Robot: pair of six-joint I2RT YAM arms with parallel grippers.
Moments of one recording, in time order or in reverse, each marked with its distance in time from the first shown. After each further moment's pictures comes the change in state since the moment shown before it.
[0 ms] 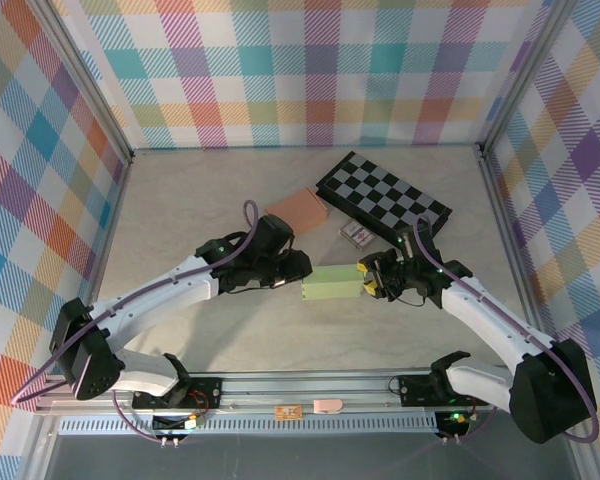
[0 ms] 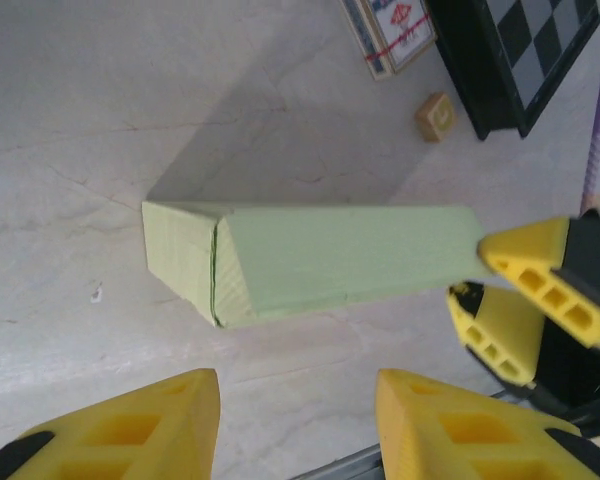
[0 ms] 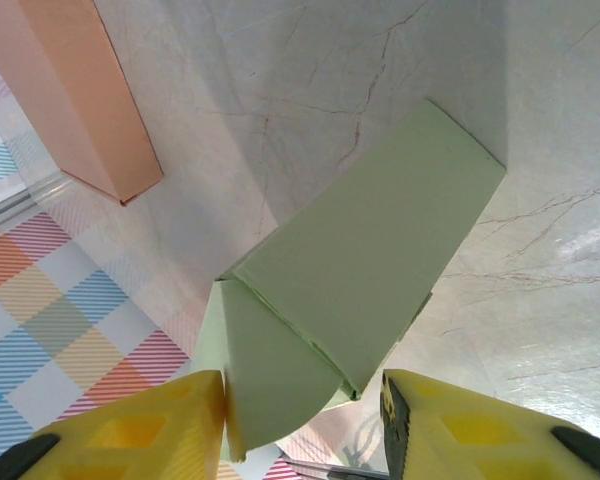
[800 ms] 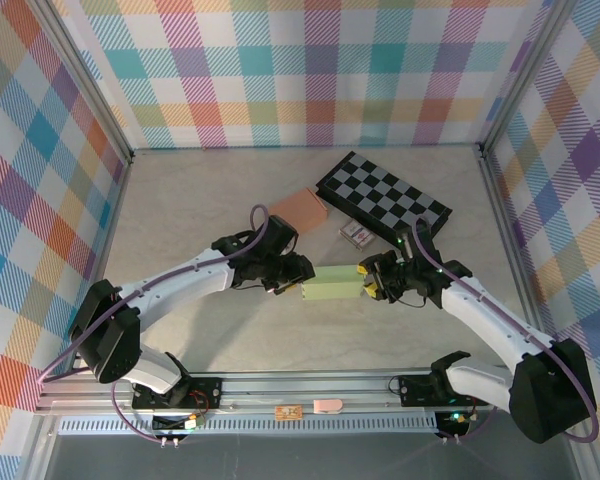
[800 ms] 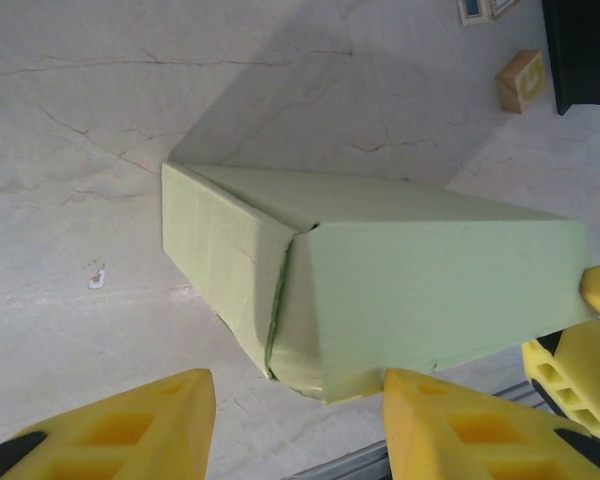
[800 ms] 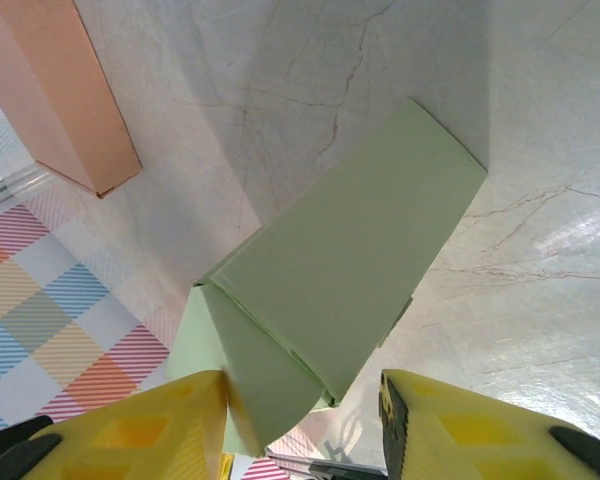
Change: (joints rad) left arm 0.039 0.114 -0.064 0.060 0.119 -0.027; right arm 0.000 0.005 0.000 -0.033 -0.011 -0.024
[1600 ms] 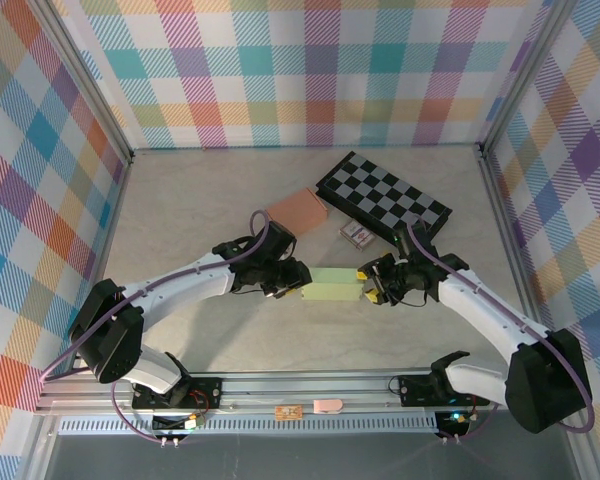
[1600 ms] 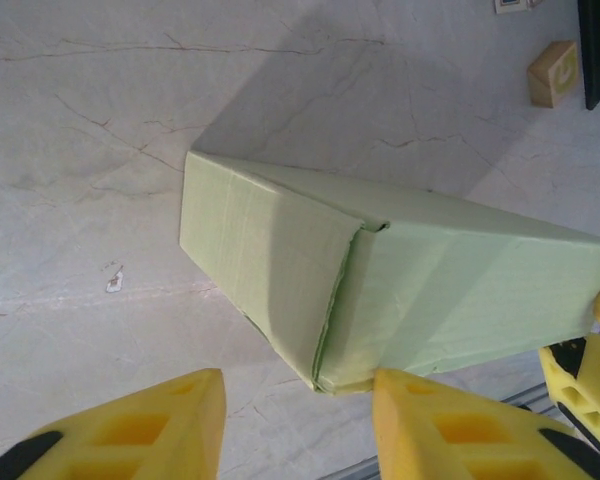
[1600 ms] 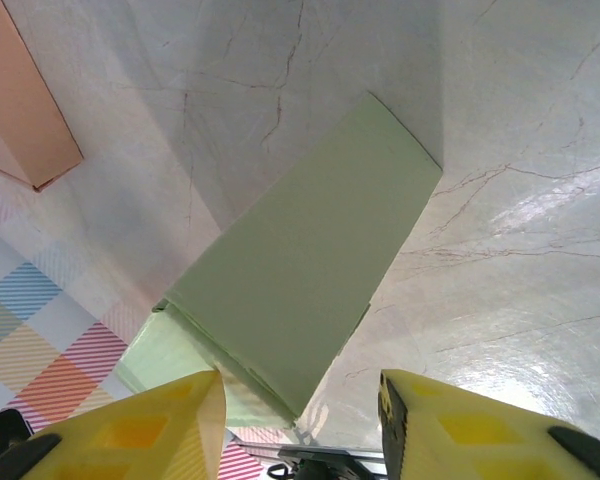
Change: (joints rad) left arm 0.004 0.000 -0.053 0.060 0.012 -0.001; right arm -0.002 0.052 0.047 -0.106 -0.028 -0.050
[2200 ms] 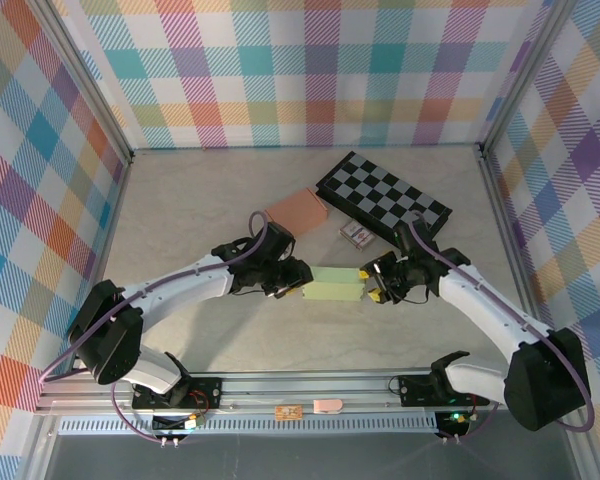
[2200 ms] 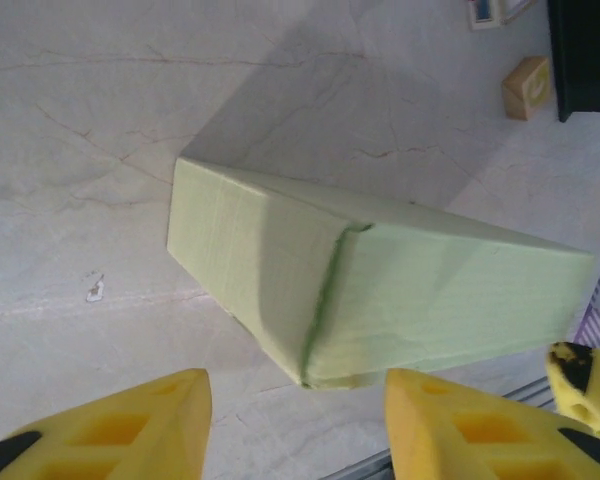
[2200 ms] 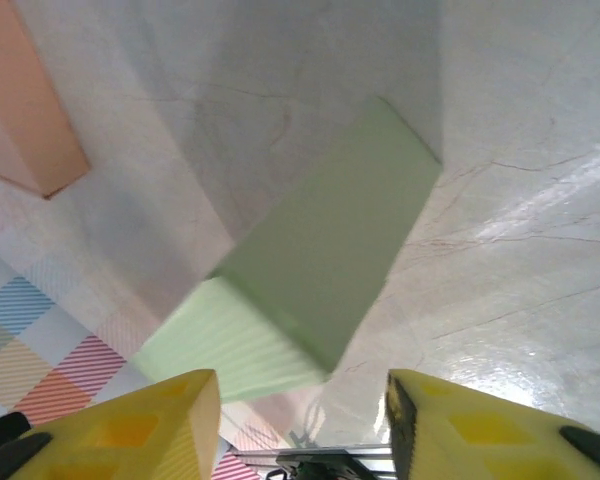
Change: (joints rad) left arm 0.003 -0.010 0.024 0.000 -0.008 -0.007; right arm -0.005 0.011 0.136 -0.150 0.051 -0.026
